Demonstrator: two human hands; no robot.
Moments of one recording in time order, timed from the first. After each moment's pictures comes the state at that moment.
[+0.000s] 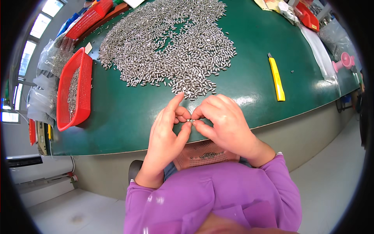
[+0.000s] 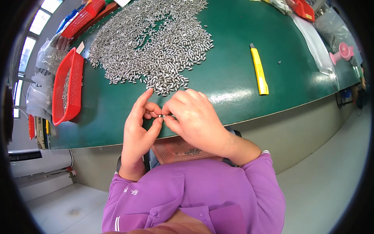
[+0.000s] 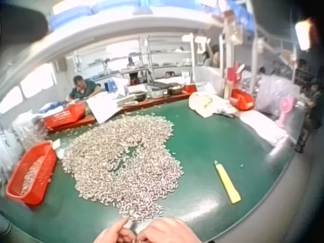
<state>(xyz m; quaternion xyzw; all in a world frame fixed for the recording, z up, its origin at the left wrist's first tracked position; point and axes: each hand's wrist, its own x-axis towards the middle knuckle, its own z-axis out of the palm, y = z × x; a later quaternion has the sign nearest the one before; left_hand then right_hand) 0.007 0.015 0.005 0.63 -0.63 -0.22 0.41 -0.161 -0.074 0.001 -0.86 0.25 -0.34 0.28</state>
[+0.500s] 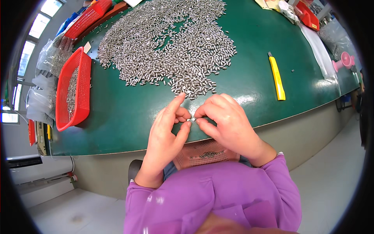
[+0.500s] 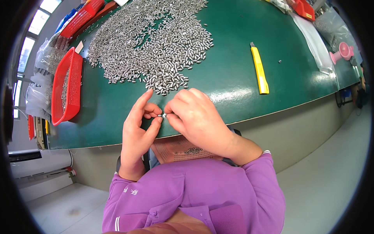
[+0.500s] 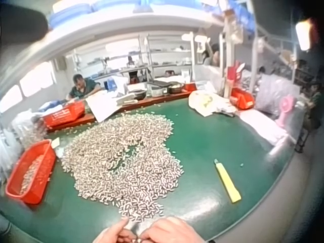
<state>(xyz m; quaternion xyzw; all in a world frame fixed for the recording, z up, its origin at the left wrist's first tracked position) 0.009 0.015 0.003 0.61 -0.63 -0.22 0.43 -0.167 -0.075 0.003 -0.86 0.25 -0.34 0.29</state>
